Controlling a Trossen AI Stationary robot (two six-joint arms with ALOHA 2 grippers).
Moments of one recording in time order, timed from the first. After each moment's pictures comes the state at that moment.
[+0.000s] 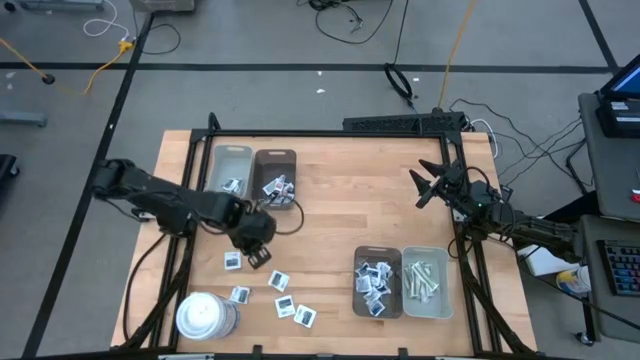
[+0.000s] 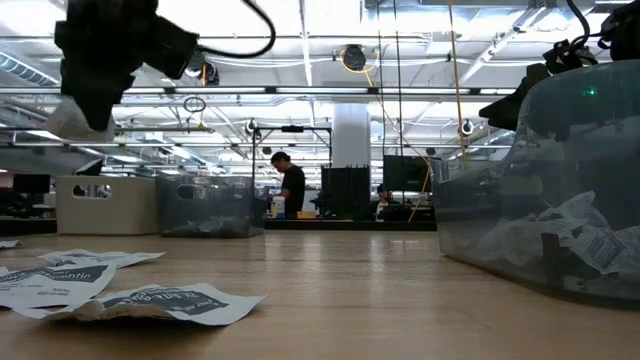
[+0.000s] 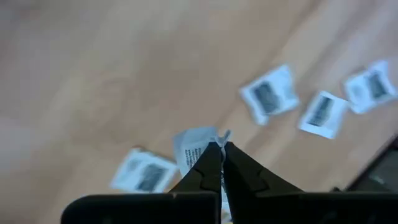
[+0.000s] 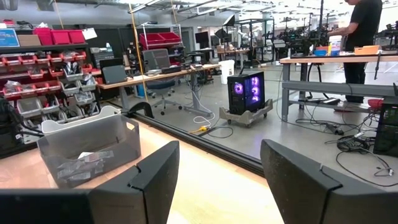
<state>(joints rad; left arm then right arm) -0.24 1.40 1.04 -0.99 0.15 -0.92 -0.31 0.04 0.01 0.08 0.41 0.09</state>
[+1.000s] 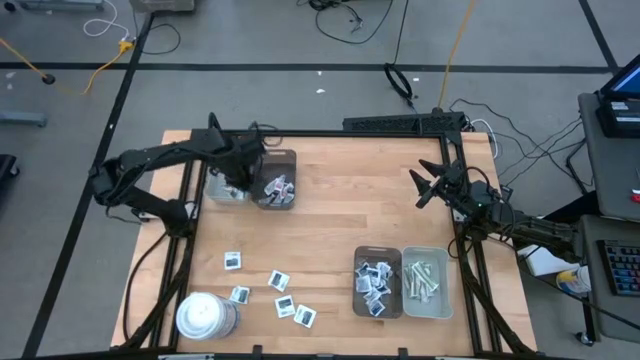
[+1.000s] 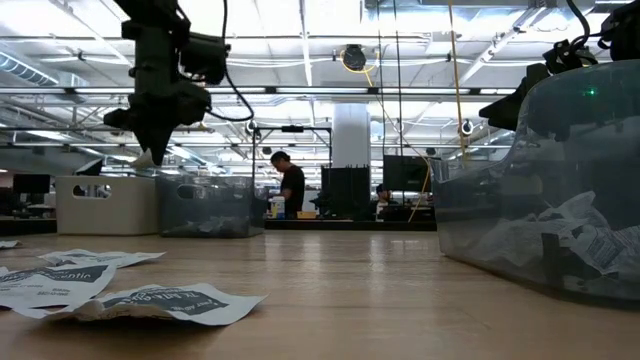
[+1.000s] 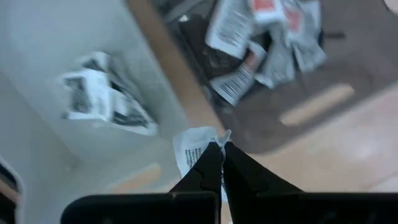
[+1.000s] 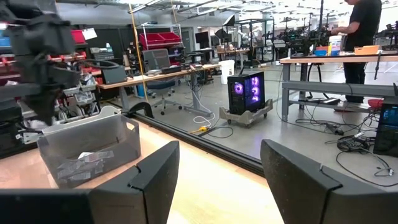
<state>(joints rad) 0.52 1.37 1.04 -1.17 0.14 -0.56 -0.31 0.04 0.01 0.08 0.41 0.09</state>
